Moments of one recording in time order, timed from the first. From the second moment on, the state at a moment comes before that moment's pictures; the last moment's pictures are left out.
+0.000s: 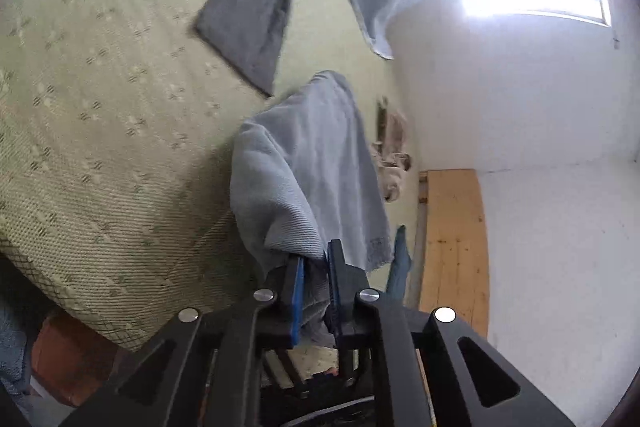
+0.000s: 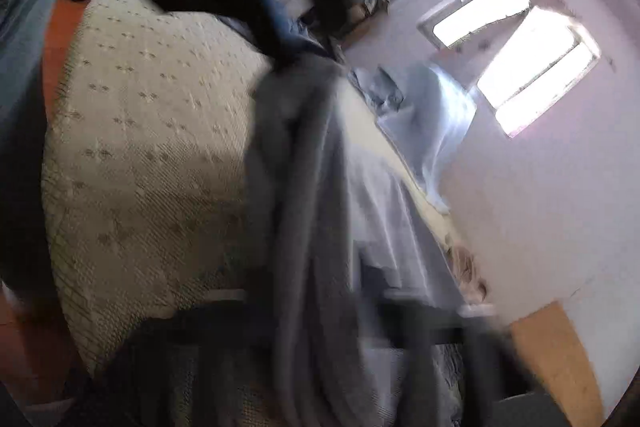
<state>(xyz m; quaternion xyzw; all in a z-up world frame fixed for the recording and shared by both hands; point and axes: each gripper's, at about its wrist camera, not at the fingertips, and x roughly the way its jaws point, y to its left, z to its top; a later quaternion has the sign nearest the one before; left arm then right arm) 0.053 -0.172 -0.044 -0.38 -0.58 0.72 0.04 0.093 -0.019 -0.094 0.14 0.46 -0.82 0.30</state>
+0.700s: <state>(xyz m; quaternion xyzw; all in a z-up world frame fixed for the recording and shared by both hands) 0.083 -0.160 -0.066 -0.37 -0.64 0.68 -0.02 0.050 0.002 -0.039 0.27 0.30 -0.85 0.35</state>
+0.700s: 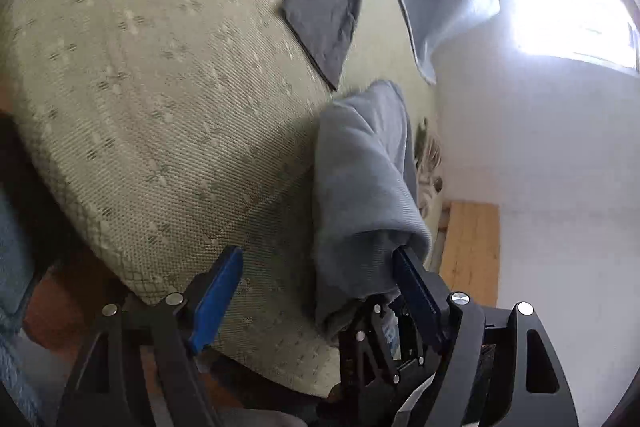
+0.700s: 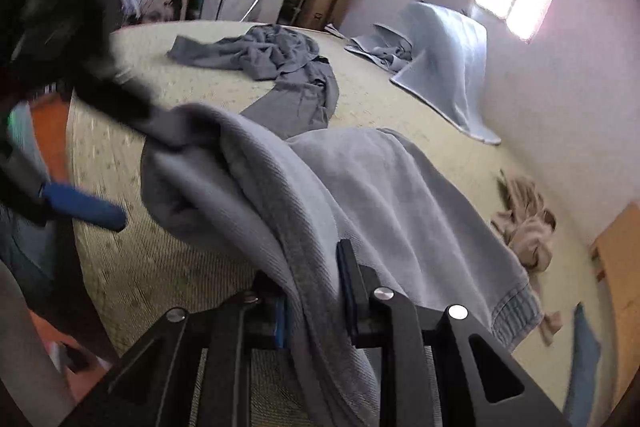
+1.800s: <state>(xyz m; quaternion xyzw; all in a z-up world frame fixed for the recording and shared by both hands) 0.000 -0.142 -0.060 -0.34 -0.65 0.68 0.03 0.053 0.003 -0.042 0.27 0.28 -0.85 0.36</state>
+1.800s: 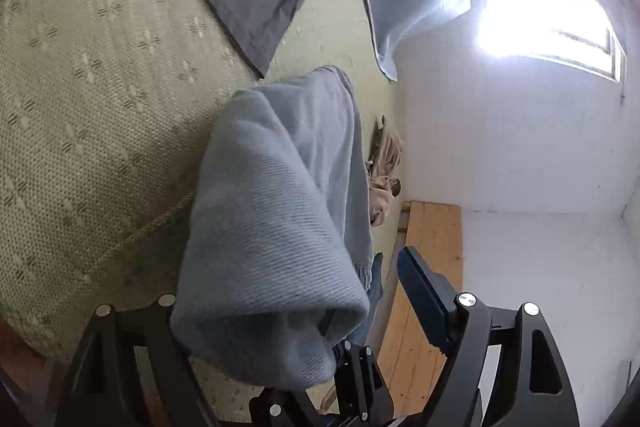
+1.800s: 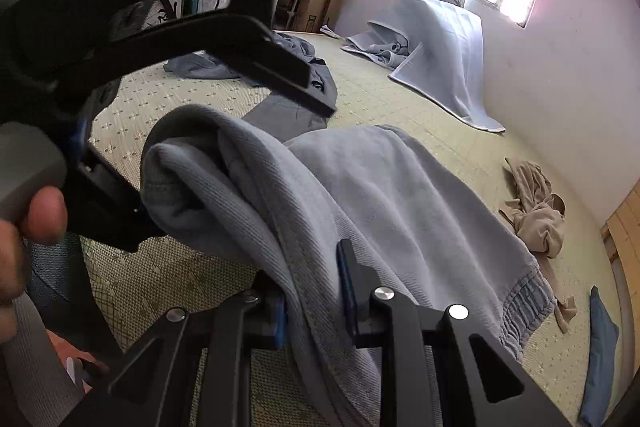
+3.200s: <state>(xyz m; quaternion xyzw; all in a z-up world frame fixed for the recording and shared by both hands) -0.050 -0.127 0.020 -0.40 -0.59 0.70 0.09 0.043 0.071 -0.100 0.16 0.48 -0.85 0.15</state>
